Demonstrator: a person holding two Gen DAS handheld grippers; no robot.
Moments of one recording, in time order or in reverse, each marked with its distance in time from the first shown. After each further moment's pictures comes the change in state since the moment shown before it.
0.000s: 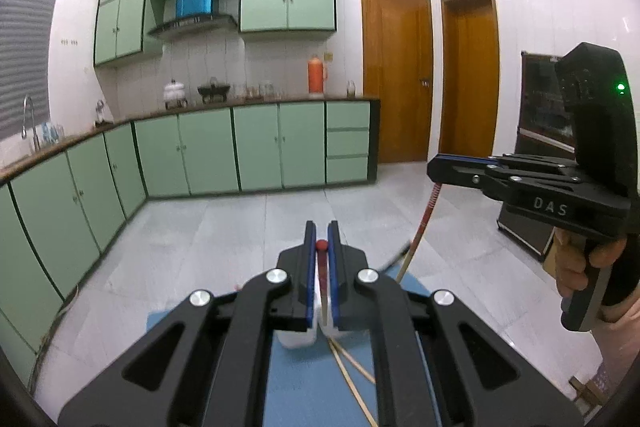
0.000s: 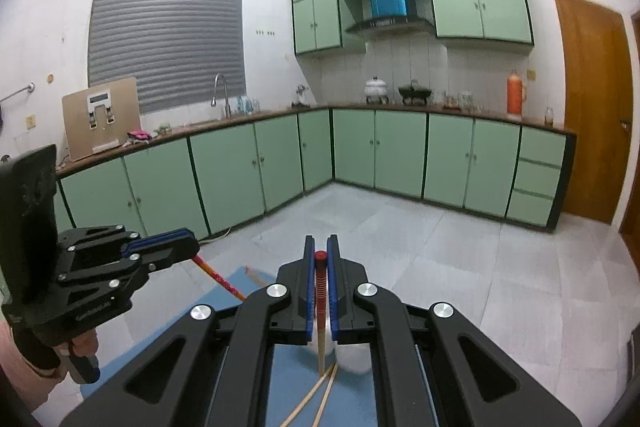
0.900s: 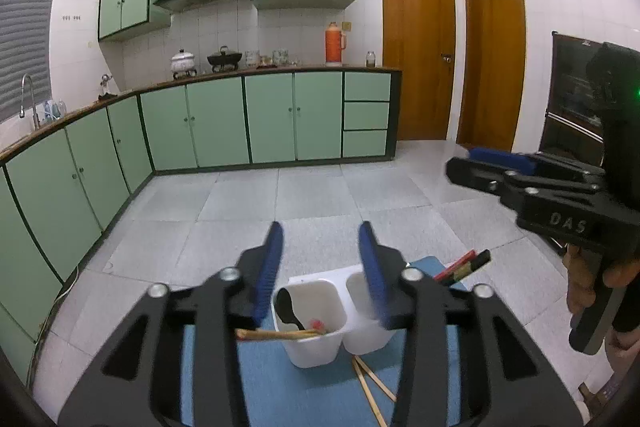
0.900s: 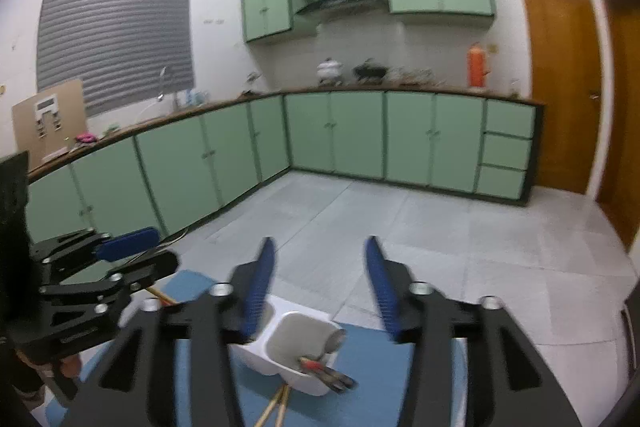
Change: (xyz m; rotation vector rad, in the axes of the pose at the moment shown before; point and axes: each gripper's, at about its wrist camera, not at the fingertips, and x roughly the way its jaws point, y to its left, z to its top) left arm 0.104 0.017 -0.023 -0.024 0.108 0.046; right arm 0.080 -0.052 -0.035 0.088 0.035 -0.169
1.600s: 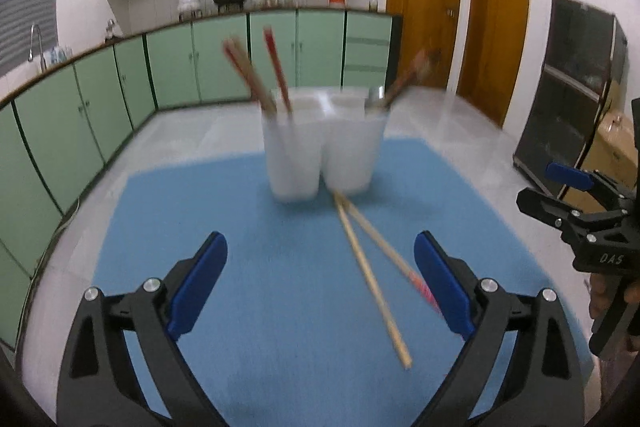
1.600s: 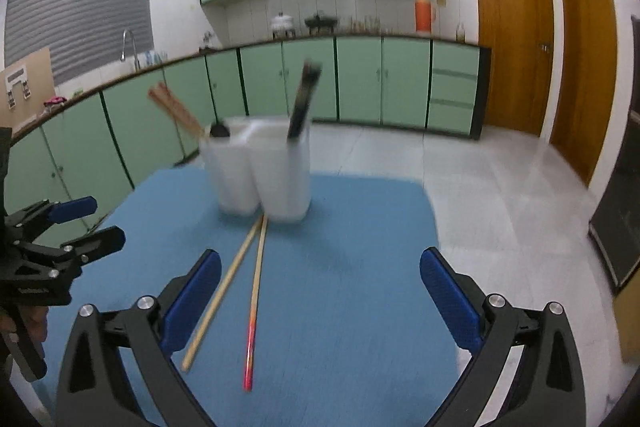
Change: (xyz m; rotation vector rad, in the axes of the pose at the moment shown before) left arm -0.059 -0.018 -0.168 -0.045 0.222 0.001; right arm -0.090 0.024 -0.195 0.079 0.184 -0.151
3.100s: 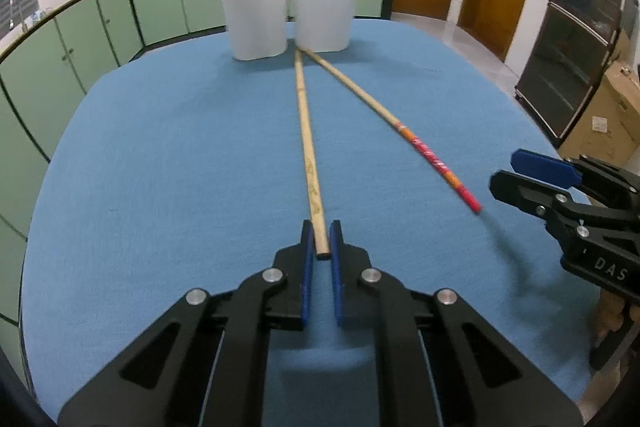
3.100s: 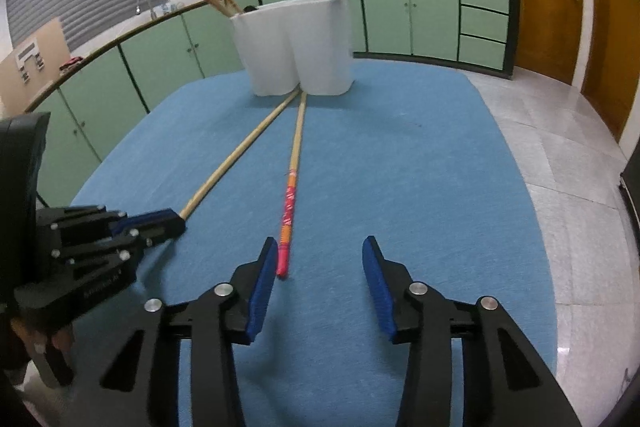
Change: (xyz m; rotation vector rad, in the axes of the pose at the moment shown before) left arm 0.042 -0.023 -0.078 0.008 0.246 0.007; right arm 0.029 0.018 -0.080 0.006 0.212 0.121
